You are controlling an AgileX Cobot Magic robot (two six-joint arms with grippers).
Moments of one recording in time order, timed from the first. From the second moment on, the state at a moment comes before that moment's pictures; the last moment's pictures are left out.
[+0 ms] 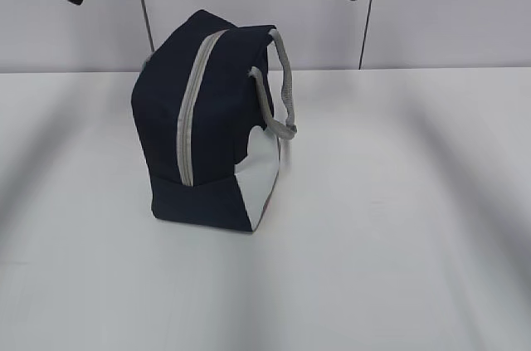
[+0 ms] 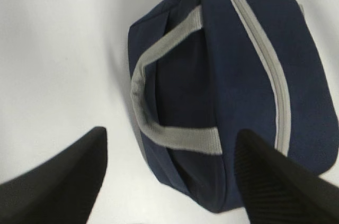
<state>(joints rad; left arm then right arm) -0.13 1.83 -1.92 -0.38 1.24 0.23 0.12 2.06 -1.81 -1.88 -0.79 2.17</state>
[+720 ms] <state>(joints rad) -0.13 1.15 -1.11 -0.36 1.21 0.22 0.31 1.59 -1.17 -1.85 -0.23 2.11</state>
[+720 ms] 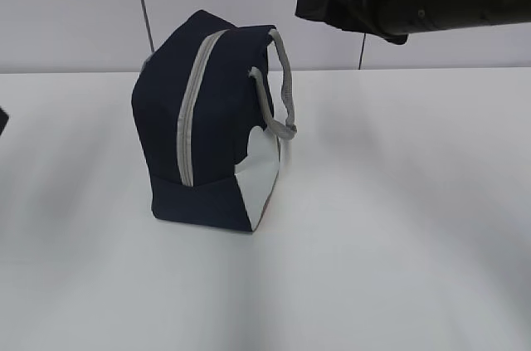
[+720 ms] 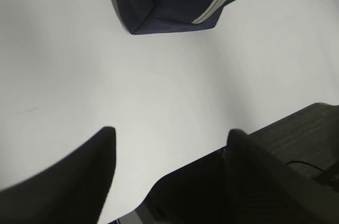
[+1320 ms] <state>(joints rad) -0.13 0.48 -0.64 -0.29 1.13 0.19 0.47 1.35 -0.85 -1.84 -0.06 2.02</state>
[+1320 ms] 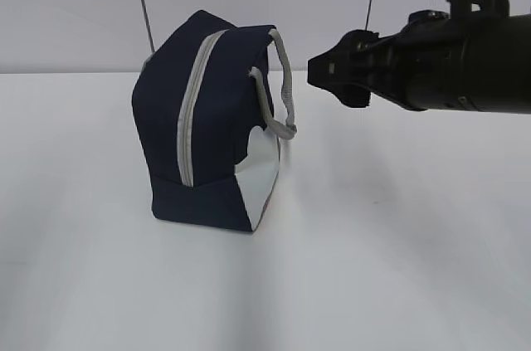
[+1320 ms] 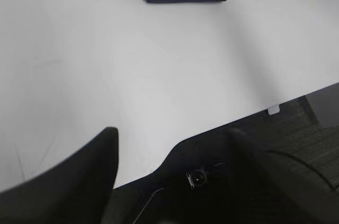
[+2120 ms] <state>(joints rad) -0.13 0.24 -0.53 -0.26 1.11 0.19 0.47 1.01 -0.61 -1.84 -0.06 1.98</state>
